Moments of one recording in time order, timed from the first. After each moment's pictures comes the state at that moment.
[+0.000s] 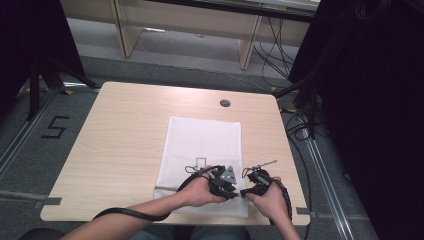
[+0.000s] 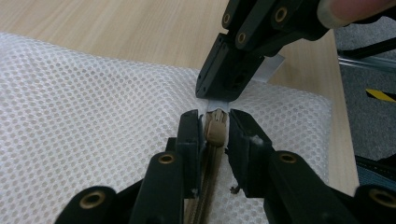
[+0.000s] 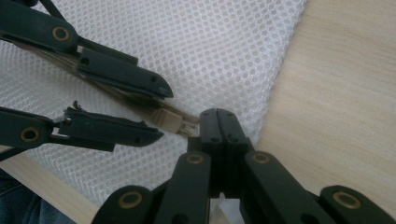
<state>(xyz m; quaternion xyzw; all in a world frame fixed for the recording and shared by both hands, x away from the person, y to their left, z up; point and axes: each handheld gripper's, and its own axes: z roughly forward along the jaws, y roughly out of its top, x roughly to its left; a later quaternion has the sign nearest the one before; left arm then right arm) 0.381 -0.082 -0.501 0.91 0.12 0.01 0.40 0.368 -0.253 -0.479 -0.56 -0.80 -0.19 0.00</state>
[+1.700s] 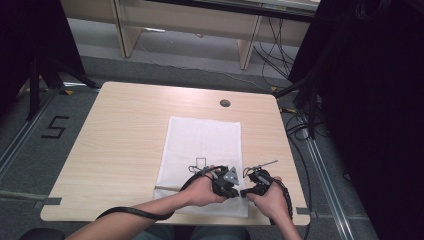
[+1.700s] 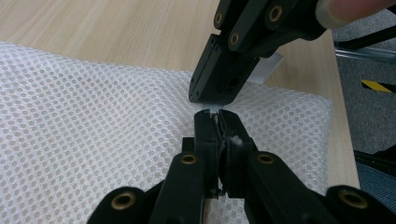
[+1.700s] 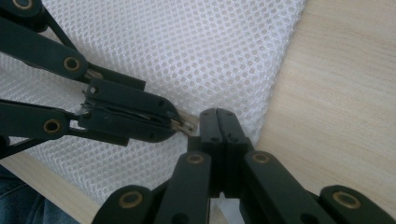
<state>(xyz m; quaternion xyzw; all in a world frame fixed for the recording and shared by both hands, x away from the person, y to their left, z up) 0.381 -0.088 -0.502 0.91 0.10 0.01 0.39 0.369 -0.255 -0.480 -0.56 -0.81 -0.19 0.01</state>
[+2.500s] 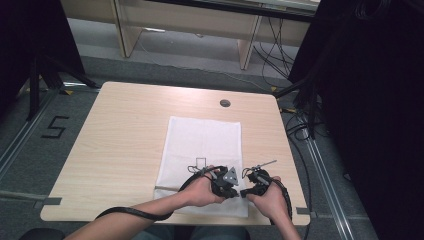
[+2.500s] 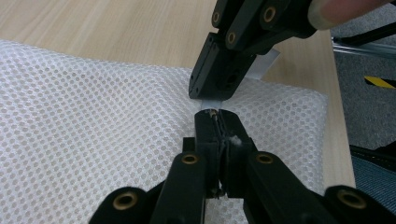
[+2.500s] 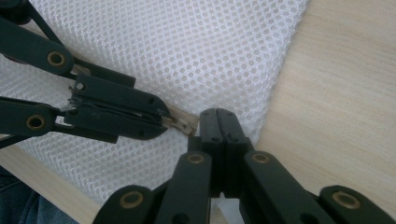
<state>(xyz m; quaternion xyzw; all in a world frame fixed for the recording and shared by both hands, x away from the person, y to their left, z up) 0.380 -0.086 -0.497 0.92 0.10 0.01 0.39 0.368 -0.254 -0.479 -0.55 -0.81 -0.19 0.00</state>
